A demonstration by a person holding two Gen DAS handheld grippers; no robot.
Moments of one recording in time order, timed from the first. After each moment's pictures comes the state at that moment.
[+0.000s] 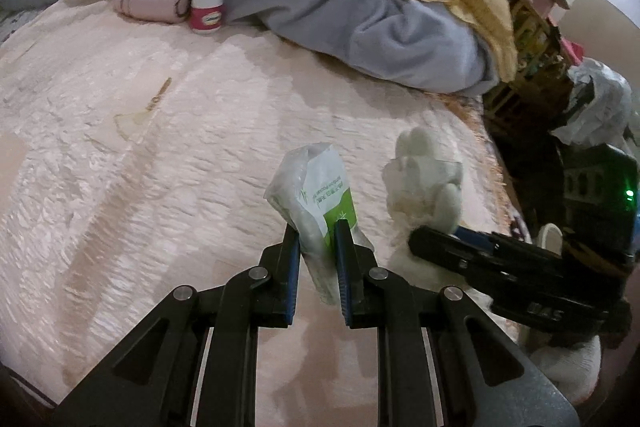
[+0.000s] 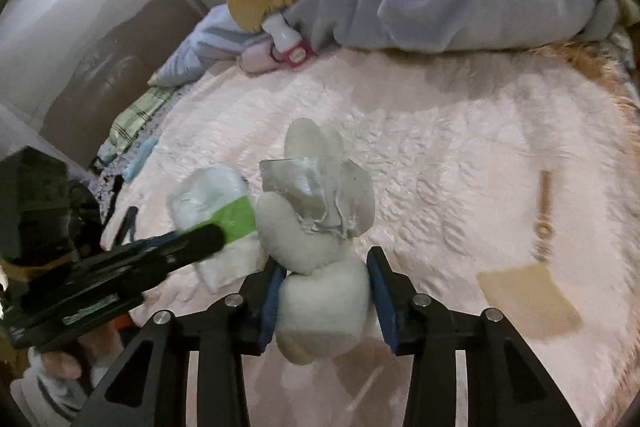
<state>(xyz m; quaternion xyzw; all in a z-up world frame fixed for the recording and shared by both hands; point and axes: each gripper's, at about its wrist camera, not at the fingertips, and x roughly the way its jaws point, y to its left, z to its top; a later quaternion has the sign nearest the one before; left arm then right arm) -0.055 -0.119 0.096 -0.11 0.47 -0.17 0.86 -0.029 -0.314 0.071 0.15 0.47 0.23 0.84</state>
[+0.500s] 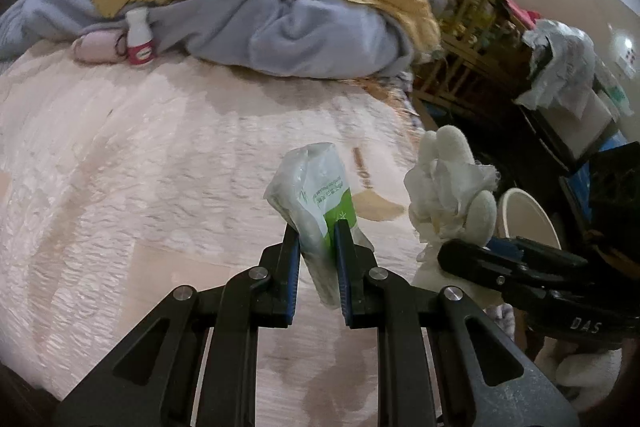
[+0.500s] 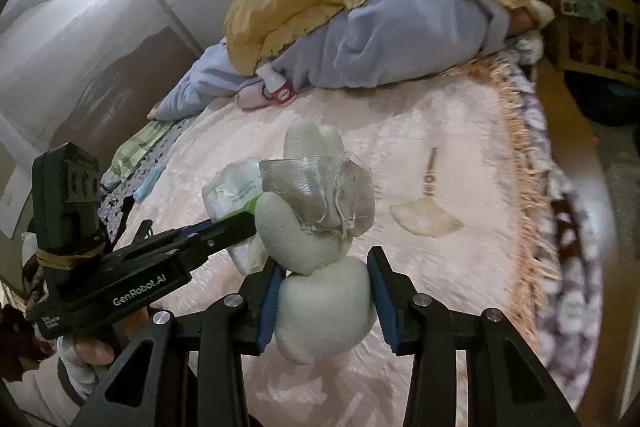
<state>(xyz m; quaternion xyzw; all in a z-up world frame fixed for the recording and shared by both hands) -0.111 -0.197 0.130 -0.05 0.44 -0.22 0.87 -0.134 -0.385 0.119 0.17 0.42 0.19 0.87</state>
